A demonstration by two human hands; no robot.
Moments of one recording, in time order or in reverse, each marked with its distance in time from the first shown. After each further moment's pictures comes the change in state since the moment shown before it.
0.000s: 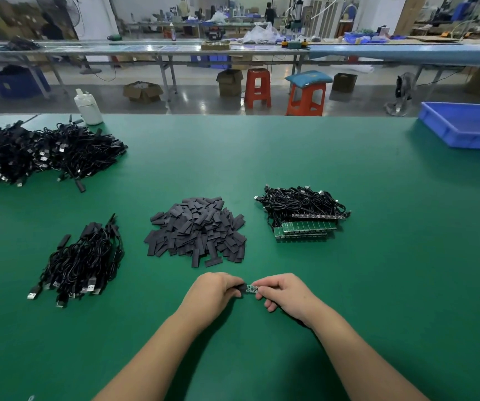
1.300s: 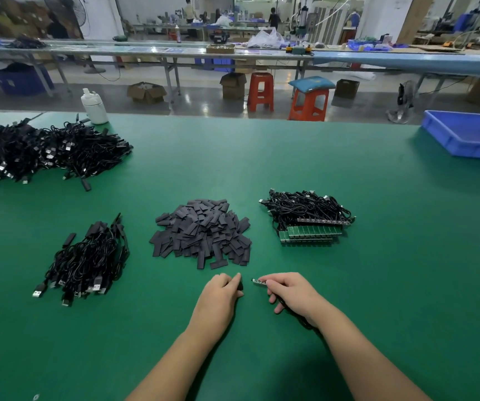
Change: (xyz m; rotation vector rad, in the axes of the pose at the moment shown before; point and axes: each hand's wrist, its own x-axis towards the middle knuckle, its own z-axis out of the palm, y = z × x) left_hand -0.006 -0.017 0.042 0.134 0.177 -0.064; right_hand 0.005 -0.010 -0.002 -0.087 0.053 0.021
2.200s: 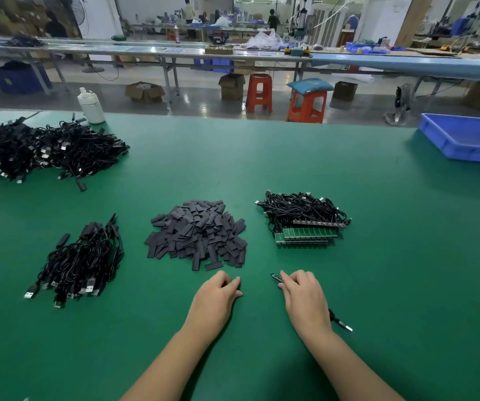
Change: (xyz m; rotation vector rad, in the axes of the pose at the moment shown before) left_hand 0.004 0.006 -0.001 -0.141 0.115 -0.034; right_hand -0.012 0.030 0.001 -0.918 0.664 -0.345
